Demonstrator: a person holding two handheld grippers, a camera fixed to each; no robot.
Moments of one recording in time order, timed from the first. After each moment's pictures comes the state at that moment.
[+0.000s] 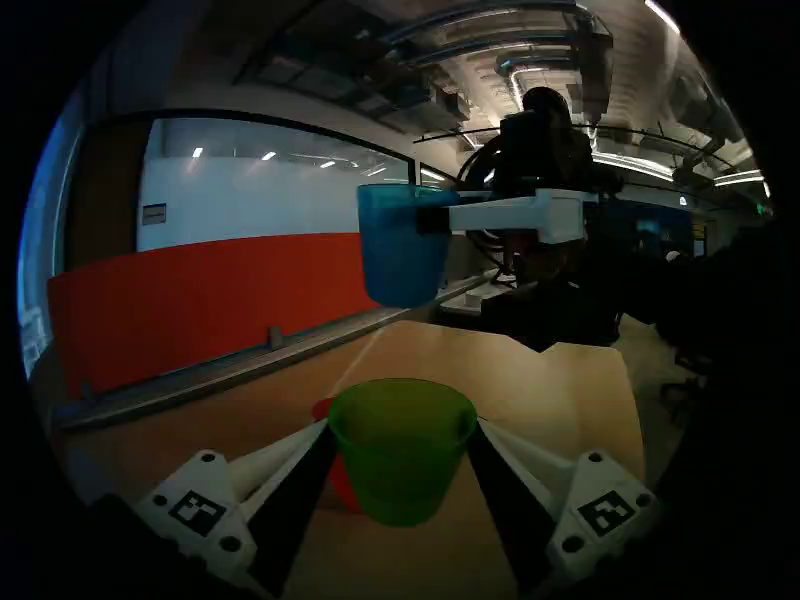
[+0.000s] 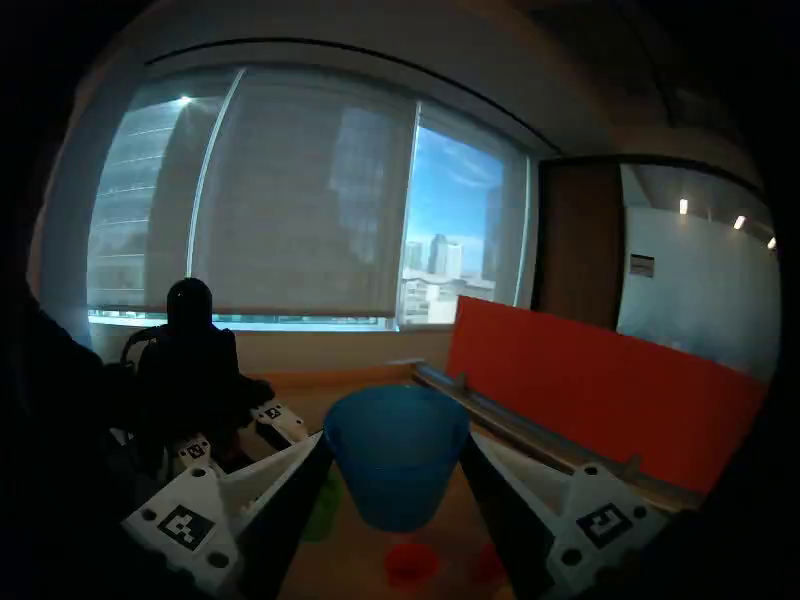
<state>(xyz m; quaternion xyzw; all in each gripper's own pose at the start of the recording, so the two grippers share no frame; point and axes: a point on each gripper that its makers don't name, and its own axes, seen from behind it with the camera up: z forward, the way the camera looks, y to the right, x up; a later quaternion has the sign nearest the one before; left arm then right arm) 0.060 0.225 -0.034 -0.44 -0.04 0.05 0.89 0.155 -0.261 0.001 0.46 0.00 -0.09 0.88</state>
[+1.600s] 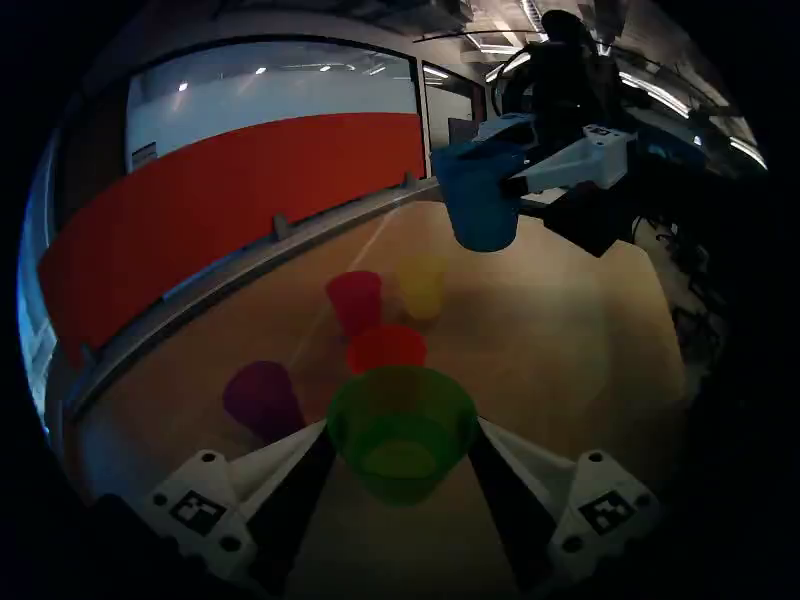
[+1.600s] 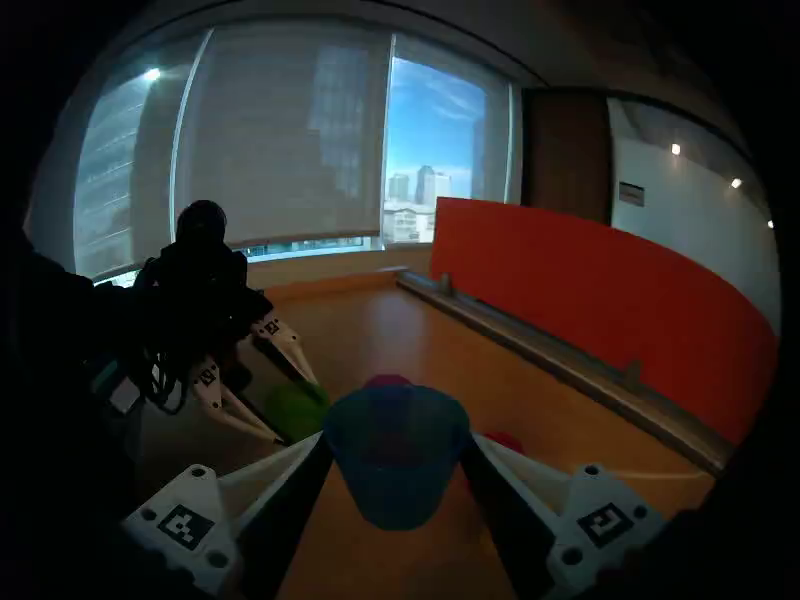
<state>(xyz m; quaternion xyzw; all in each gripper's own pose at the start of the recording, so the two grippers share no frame) -0.061 0.203 0.001 -0.41 -0.20 0.16 0.87 0.028 -0.194 0.021 0.43 -0.12 -0.12 0.88</state>
